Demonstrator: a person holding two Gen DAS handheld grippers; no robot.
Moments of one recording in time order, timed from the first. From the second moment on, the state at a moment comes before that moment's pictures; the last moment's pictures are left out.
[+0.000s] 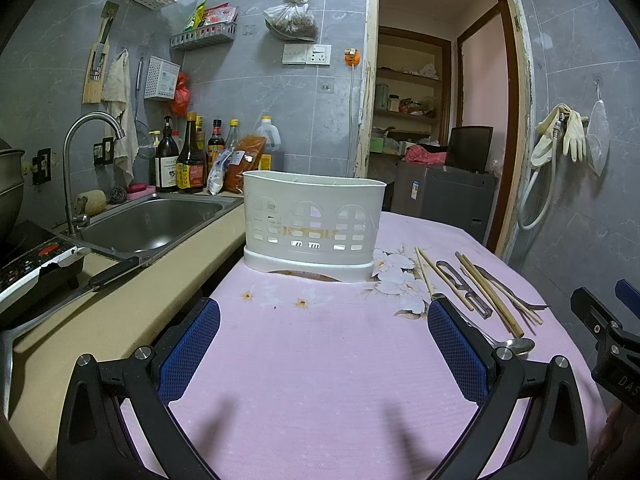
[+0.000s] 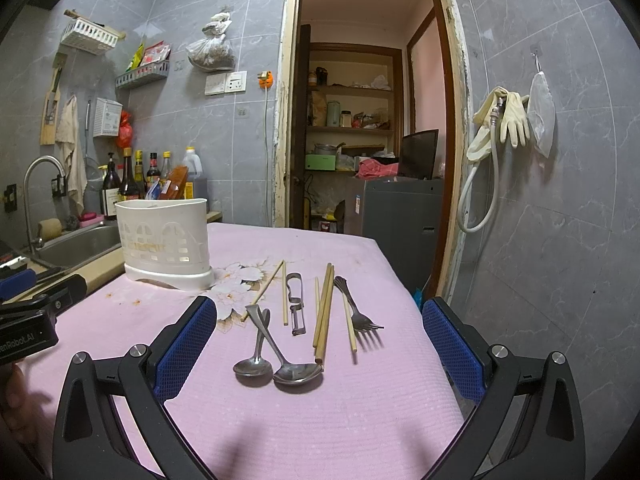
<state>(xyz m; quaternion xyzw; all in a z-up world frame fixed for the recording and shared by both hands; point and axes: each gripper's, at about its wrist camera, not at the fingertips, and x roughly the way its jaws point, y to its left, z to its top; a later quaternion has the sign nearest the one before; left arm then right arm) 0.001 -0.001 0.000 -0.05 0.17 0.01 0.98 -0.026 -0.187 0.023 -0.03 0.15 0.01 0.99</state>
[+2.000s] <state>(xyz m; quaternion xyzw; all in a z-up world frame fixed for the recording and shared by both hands) 0.003 -0.005 -0.001 -0.04 0.17 0.01 0.98 -0.025 -0.186 0.023 -0.03 0.15 0.01 0.99</state>
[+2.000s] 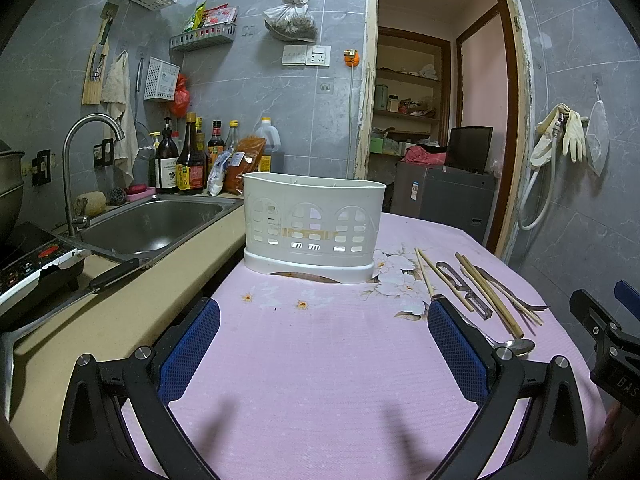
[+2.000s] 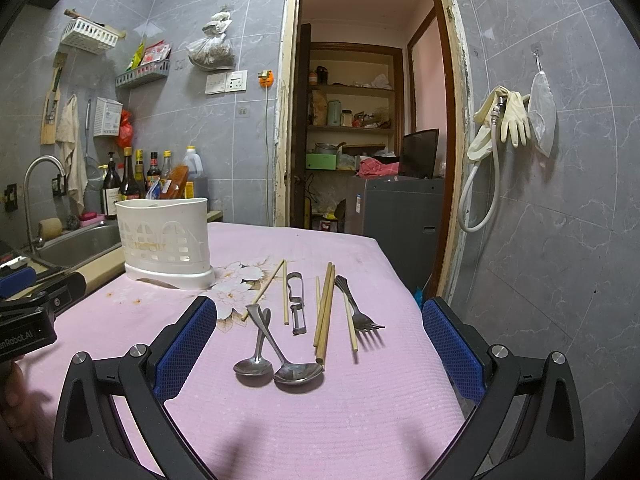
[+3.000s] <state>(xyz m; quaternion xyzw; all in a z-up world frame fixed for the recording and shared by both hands) 0.083 -0.028 0.021 -0.04 0.27 -0.05 0.96 0.027 -0.219 0.042 -0.06 0.18 0.05 0.98</state>
